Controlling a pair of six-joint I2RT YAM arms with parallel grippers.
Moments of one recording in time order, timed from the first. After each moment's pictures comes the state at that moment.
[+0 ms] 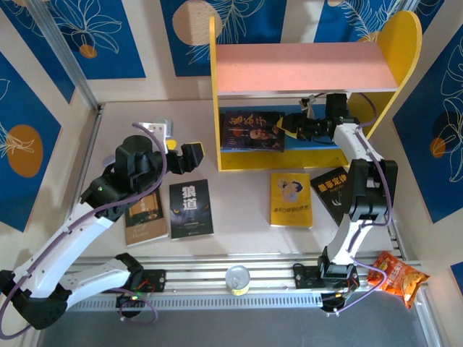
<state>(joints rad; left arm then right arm) -0.66 0.98 1.16 -0.49 -0.08 -0.44 -0.06 1.82 1.44 -0.51 -1.02 0.31</state>
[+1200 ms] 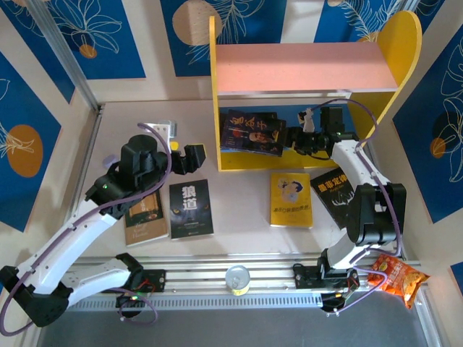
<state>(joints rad) -0.66 1.00 1.15 -0.49 -0.08 -0.44 0.03 1.59 1.22 -0.50 -0.75 0.35</state>
